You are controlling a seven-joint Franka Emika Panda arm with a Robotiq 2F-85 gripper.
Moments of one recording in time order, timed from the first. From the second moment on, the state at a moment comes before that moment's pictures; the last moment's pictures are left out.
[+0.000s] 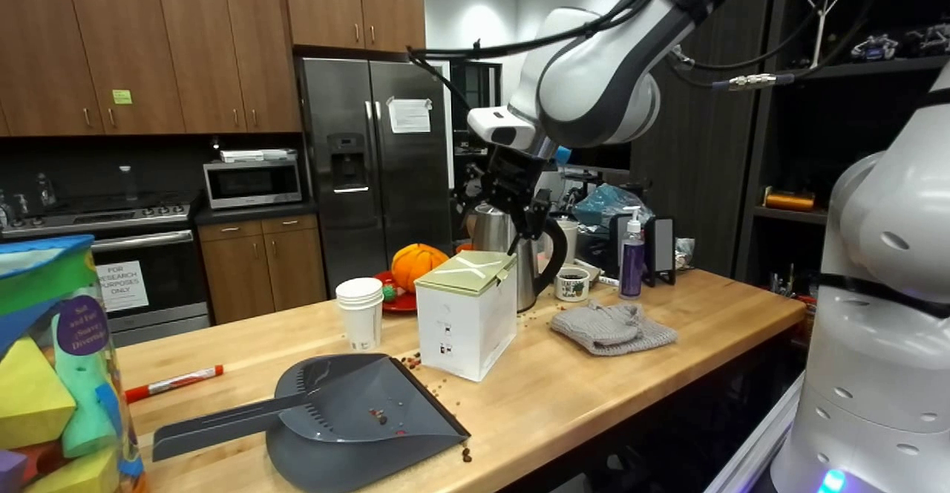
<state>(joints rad) 0.24 -0.44 0.11 -2.77 0.13 2.80 -1.88</state>
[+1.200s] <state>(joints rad) 0.34 -0.46 -0.04 -2.68 0.12 2.27 -2.06</state>
